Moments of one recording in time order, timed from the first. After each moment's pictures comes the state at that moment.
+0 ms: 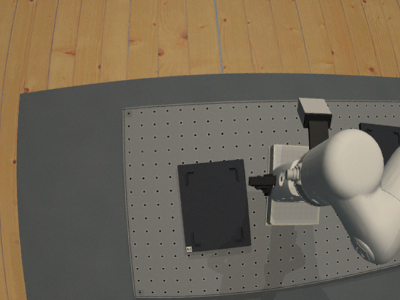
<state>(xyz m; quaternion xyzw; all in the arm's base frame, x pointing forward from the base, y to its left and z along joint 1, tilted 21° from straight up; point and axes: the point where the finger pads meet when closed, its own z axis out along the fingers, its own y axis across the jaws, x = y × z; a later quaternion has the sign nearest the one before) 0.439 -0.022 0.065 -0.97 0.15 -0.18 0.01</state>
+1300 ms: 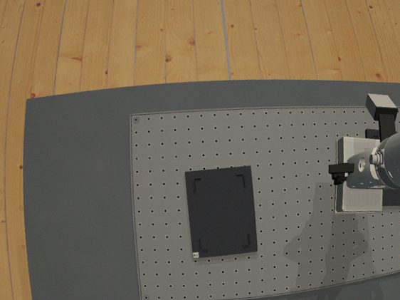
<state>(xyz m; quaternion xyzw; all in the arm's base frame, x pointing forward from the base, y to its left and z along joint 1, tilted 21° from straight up) 0.434 -0.139 0.067 -0.97 0.15 -0.18 0.01</state>
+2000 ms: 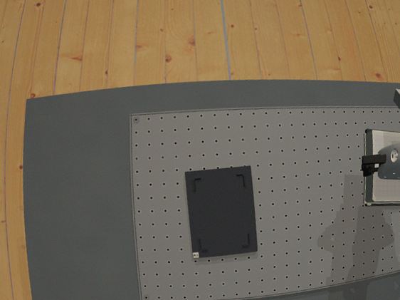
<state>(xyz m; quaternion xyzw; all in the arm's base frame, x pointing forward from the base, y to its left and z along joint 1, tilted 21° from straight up) 0.432 -0.202 0.068 -0.97 0.15 -0.18 0.01</state>
